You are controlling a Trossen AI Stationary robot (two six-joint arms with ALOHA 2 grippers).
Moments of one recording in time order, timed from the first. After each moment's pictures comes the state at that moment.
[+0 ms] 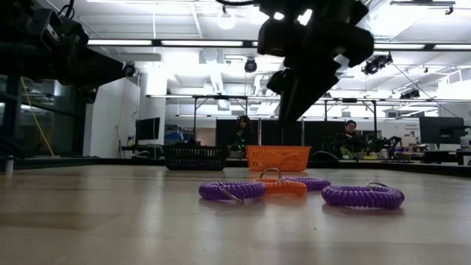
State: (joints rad) left arm 0.14 0.01 0.01 0.00 0.01 -0.29; right arm 0.06 1.71 1.17 -0.55 -0.10 -0.09
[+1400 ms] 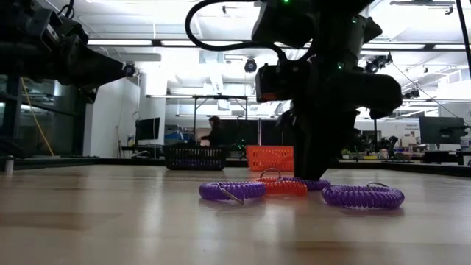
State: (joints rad) left arm 0.14 0.01 0.01 0.00 0.01 -0.29; right arm 0.20 1.94 1.17 -0.50 0.03 0.16
